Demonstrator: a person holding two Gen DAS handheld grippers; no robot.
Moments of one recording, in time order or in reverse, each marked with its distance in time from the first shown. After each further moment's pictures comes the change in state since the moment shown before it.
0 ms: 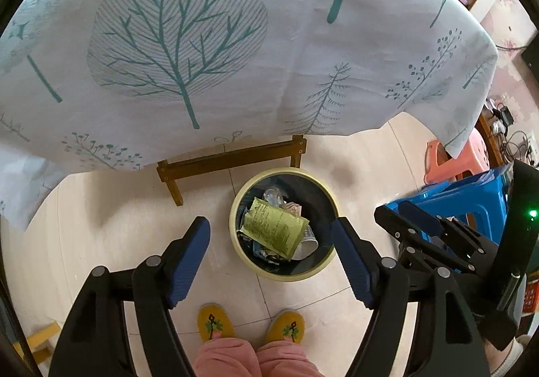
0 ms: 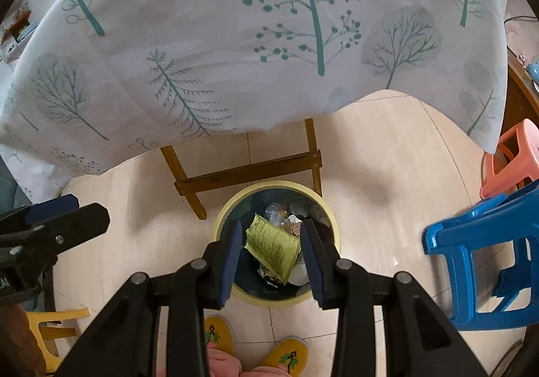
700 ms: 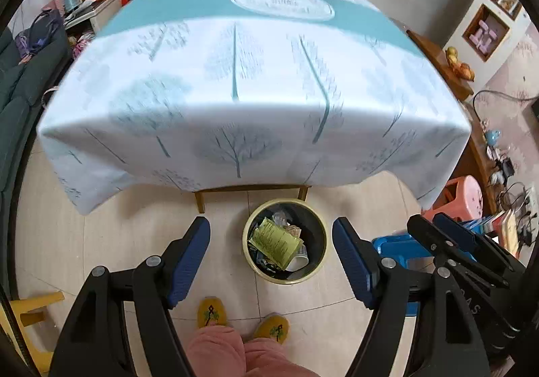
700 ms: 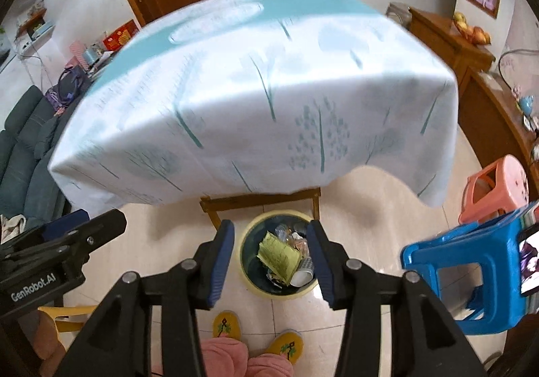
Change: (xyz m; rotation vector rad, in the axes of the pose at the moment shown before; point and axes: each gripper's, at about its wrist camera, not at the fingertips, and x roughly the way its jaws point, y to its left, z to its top) left arm -0.148 -0.003 0.031 -0.143 -0.095 0.069; right arm -0.152 0.034 0.065 -0.051 -0.045 0.009
